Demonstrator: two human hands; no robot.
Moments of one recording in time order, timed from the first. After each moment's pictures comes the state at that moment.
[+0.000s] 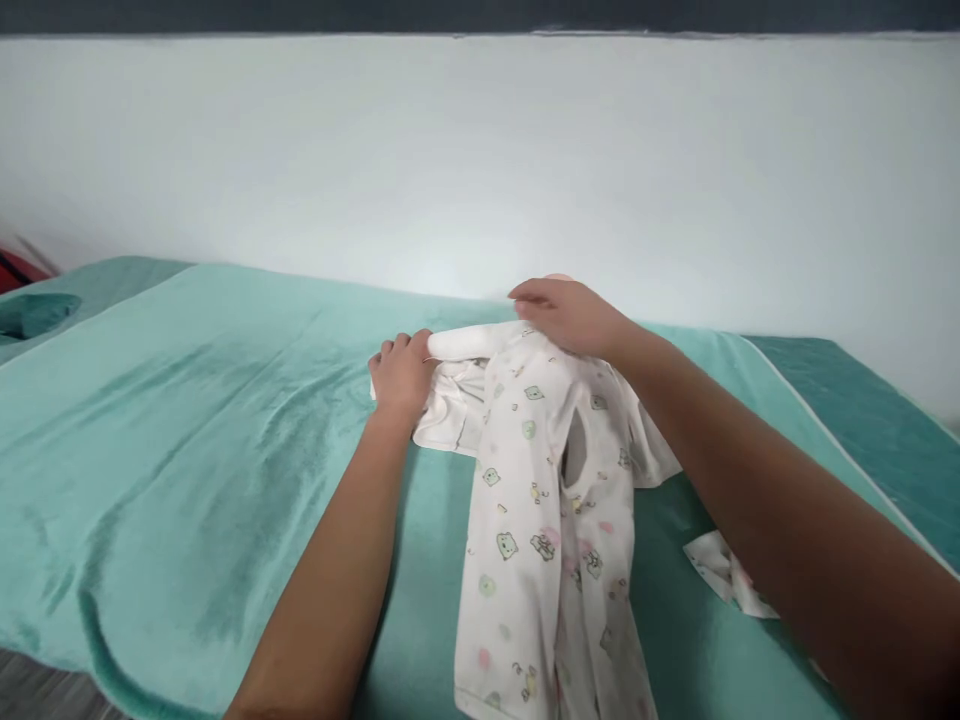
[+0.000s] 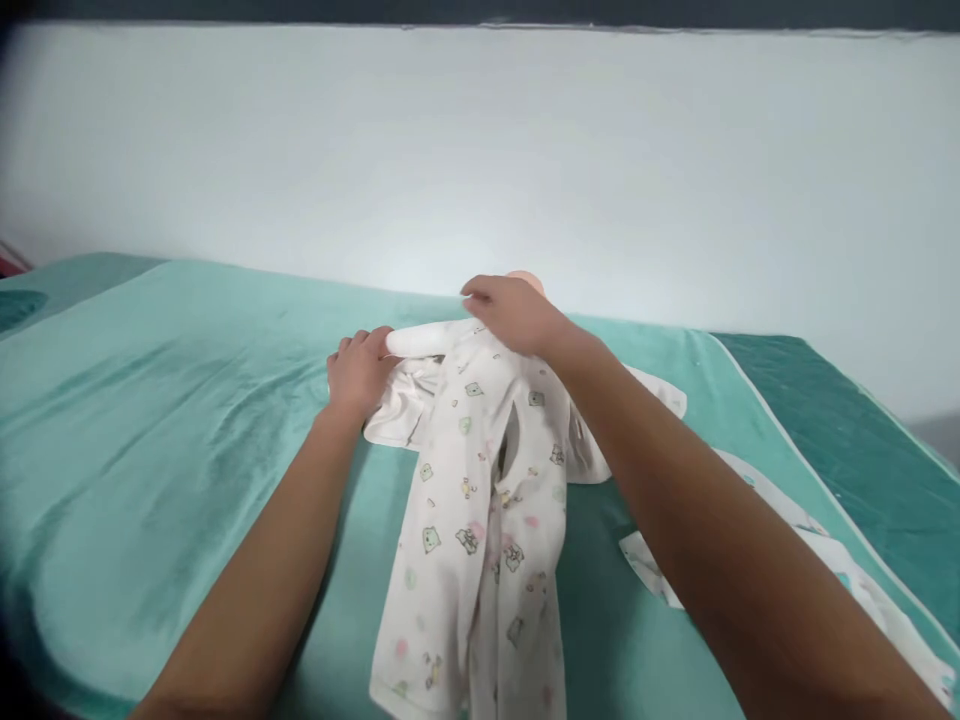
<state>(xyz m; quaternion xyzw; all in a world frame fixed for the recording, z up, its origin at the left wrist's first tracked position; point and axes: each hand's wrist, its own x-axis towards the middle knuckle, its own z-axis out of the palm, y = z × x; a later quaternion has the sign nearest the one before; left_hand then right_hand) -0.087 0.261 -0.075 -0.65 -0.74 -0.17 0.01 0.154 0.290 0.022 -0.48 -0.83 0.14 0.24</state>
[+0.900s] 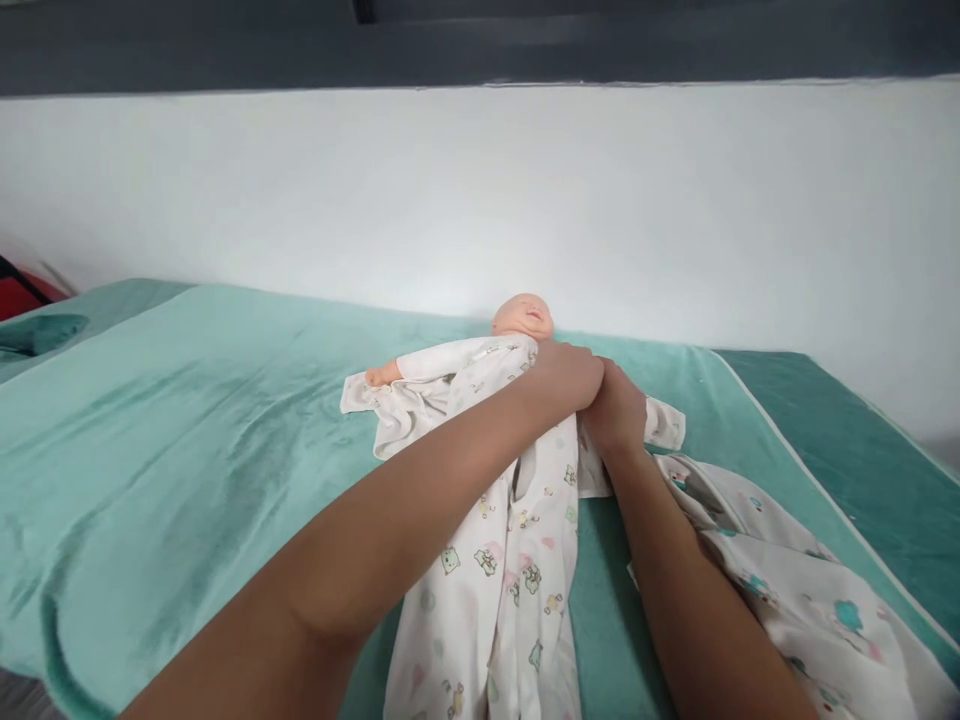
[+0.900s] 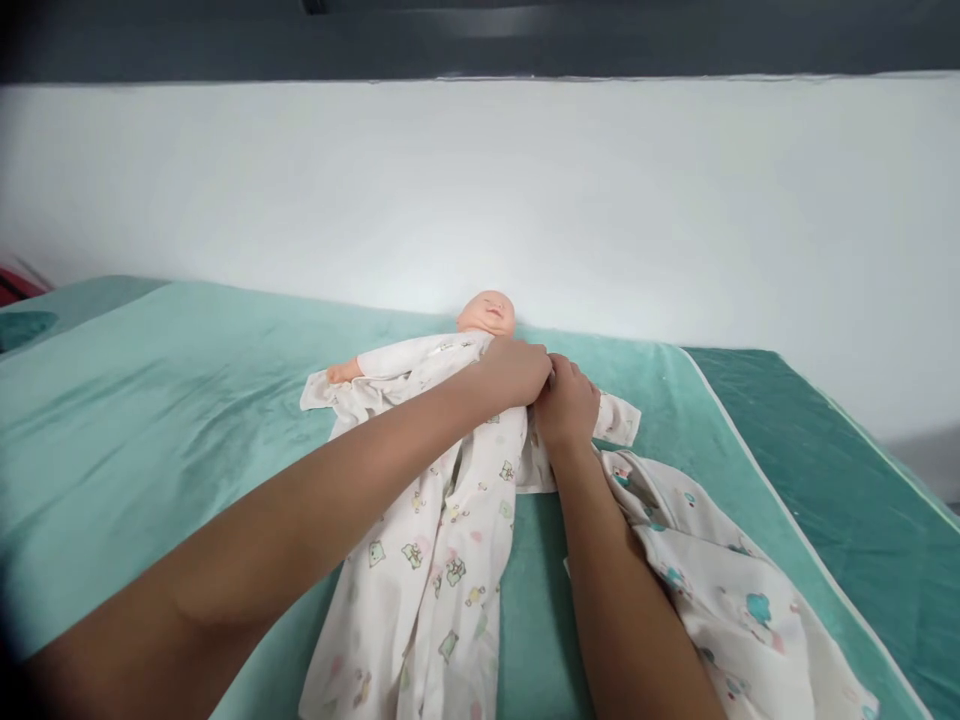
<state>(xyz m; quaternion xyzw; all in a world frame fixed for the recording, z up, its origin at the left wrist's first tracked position) 0.144 0.264 0.019 -0.89 -0.45 0.05 -0.06 0.250 0.239 -0.066 -0.70 -0.63 0.01 0.32</state>
